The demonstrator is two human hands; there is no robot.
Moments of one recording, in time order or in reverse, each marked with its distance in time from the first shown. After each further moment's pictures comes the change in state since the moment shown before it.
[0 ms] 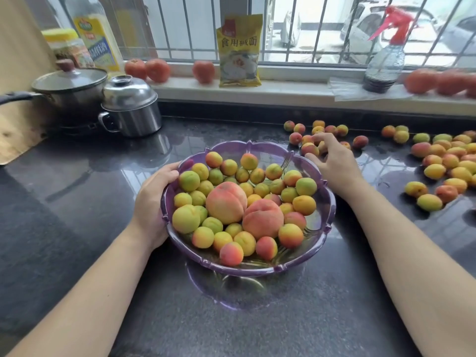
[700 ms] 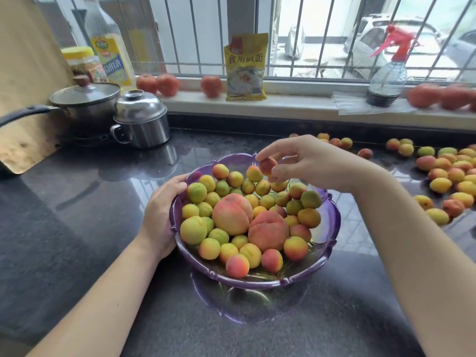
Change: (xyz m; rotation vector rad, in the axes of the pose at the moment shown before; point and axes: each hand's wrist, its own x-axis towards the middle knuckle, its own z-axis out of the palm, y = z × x) left_hand 0.001 -0.002 -0.002 0.021 -0.023 0.012; right_hand -0.009 -0.105 -0.044 0.195 -0.605 -0.273
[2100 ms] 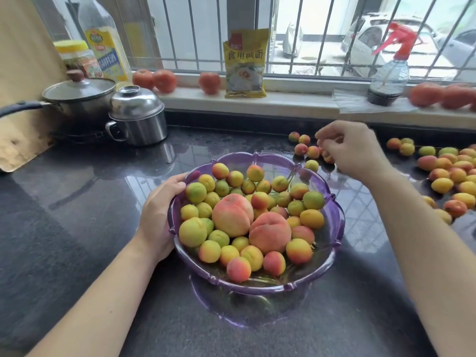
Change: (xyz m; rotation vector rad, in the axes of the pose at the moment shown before) left_hand -0.004 0.001 0.005 -0.035 0.034 0.013; right_hand 0.011 0.074 -0.025 -0.132 0.660 0.196
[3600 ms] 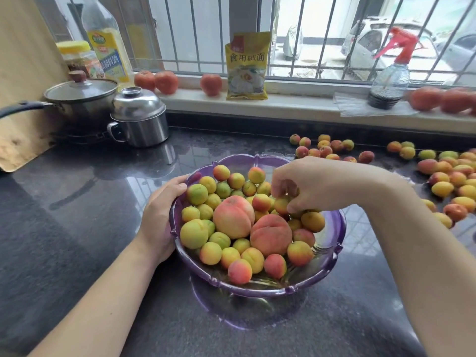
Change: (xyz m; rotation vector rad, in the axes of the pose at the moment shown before) left_hand -0.002 0.003 0.003 -0.015 0.001 0.008; right_hand -0.050 -0.088 -0.002 -0.449 -0.806 -0.316
